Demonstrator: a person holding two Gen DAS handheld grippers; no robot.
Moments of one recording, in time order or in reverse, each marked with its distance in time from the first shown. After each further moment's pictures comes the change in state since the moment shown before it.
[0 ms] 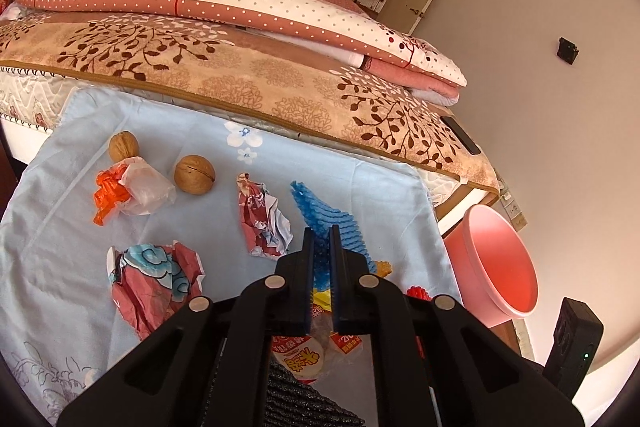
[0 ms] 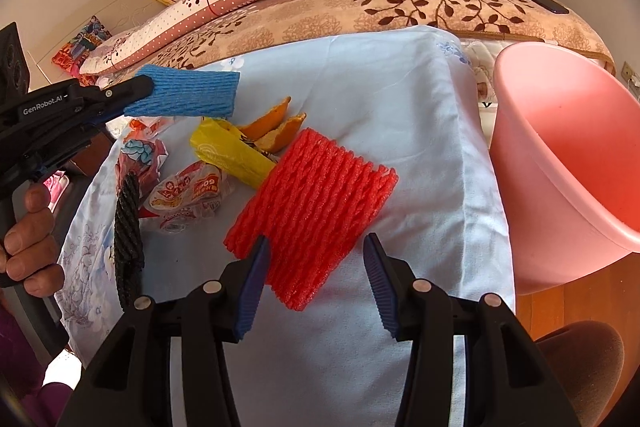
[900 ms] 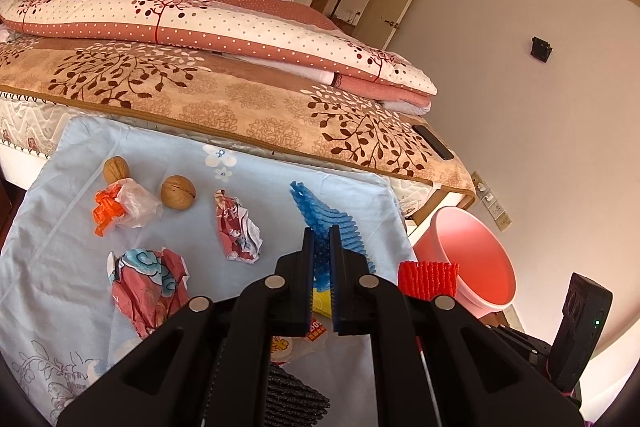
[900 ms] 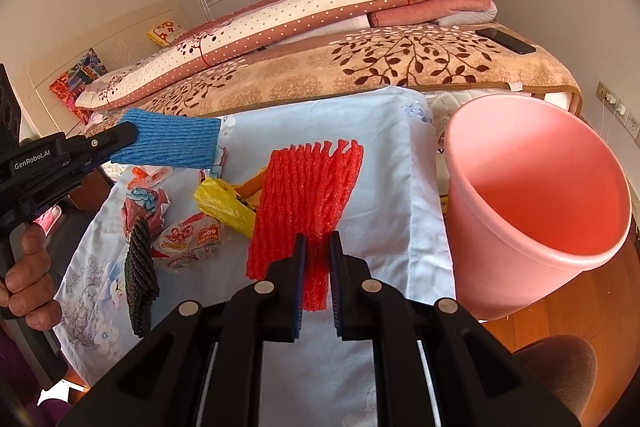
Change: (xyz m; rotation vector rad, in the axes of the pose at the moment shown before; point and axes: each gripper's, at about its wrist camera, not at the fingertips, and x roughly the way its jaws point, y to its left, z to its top) left arm -0.033 -0.025 -0.004 0.063 -0.063 -0.061; right arm -0.052 -0.008 0.008 0.014 -0.192 -0.062
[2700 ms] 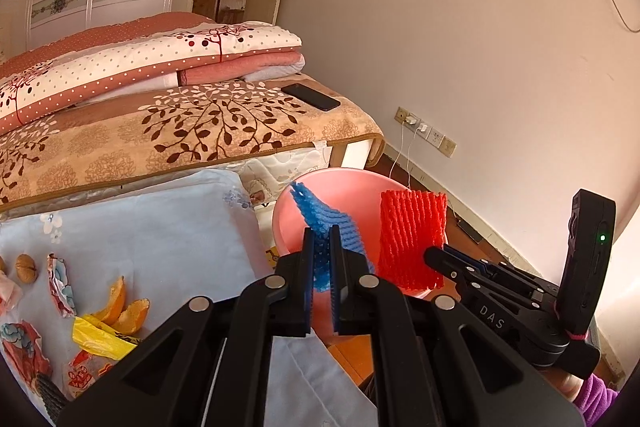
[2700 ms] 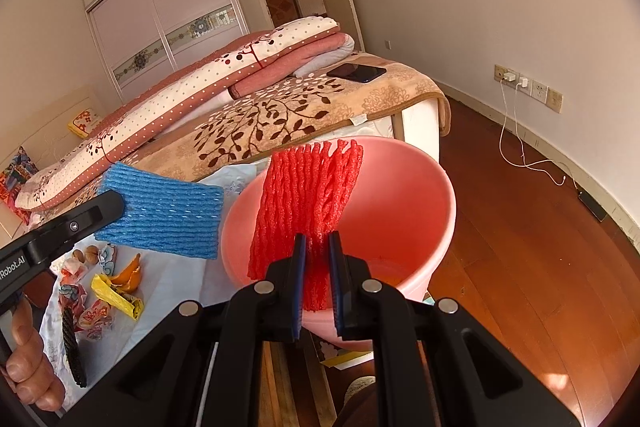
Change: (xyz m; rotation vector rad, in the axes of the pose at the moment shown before) left arm 0.079 -0.195 -0.033 0.385 0.092 -0.182; right arm -0.070 -0.156 0.006 0.252 -0.201 -0.238
